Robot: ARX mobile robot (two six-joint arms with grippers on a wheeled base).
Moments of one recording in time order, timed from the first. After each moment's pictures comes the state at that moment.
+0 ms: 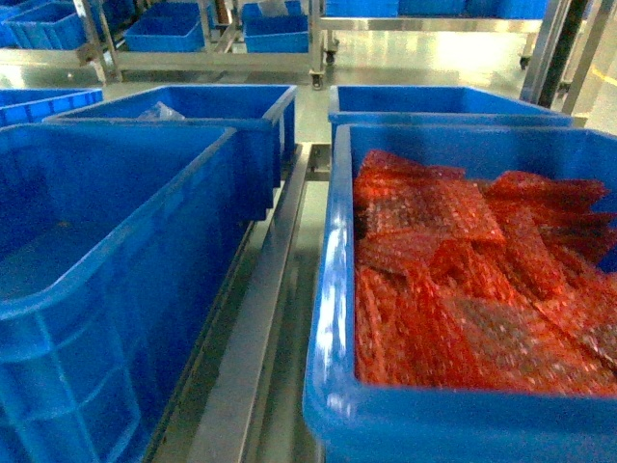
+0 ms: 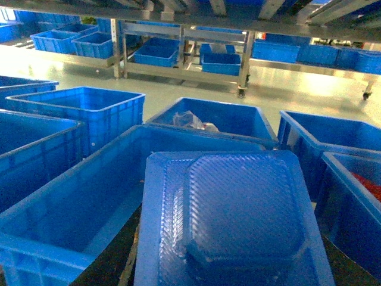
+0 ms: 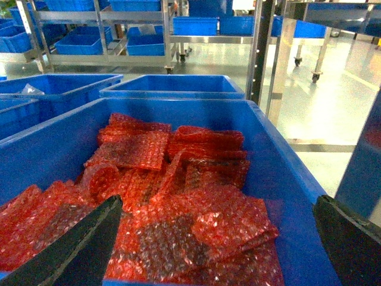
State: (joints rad) left arm -0.40 0.25 0.28 0.01 -0.53 -0.04; right arm 0.00 0.00 0.01 -0.01 0.00 0.00
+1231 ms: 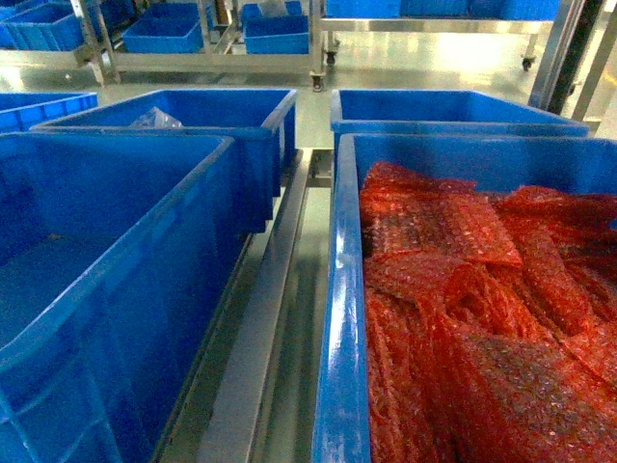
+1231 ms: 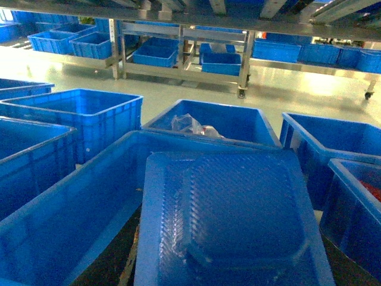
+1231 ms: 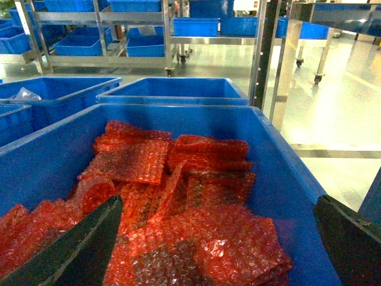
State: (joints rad) left arm -0.40 0.25 0.28 0.01 -0.53 -0.04; right arm 0.00 0.00 0.01 -0.01 0.00 0.00
